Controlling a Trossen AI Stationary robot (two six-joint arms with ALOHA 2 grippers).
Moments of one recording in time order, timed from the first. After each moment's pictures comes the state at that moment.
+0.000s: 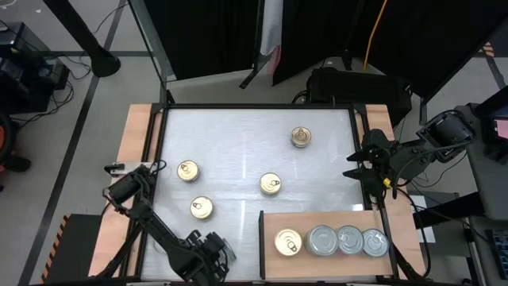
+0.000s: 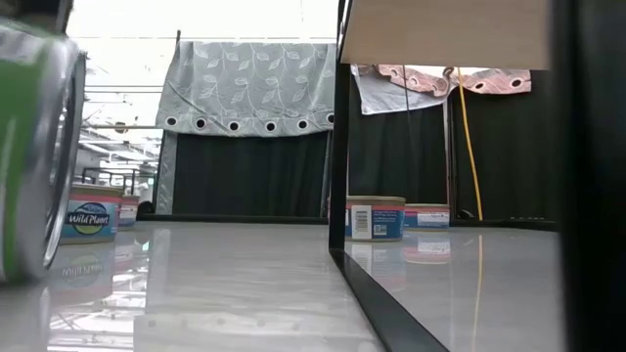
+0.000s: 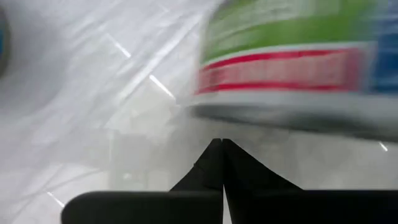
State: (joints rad) left arm -0.84 2.06 1.46 -0.87 -0.32 -1.60; right arm 0.60 1.13 1.75 -1.52 0.44 0.99
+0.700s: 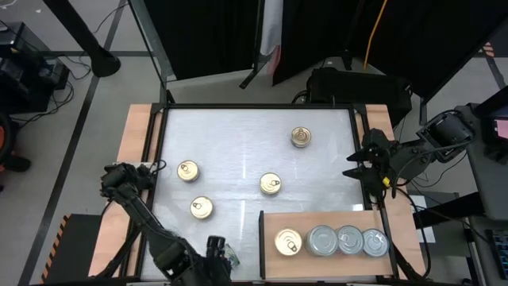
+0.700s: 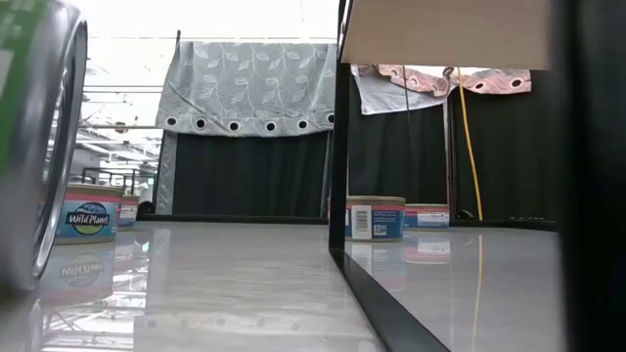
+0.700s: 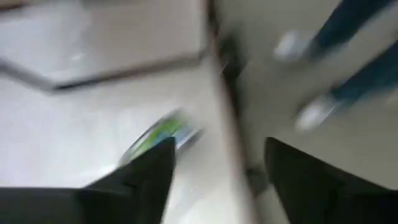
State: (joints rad) left arm -0.82 1.94 1.78 -0.91 -0.24 -0.57; right arm 0.60 1.13 1.75 -1.52 0.44 1.03
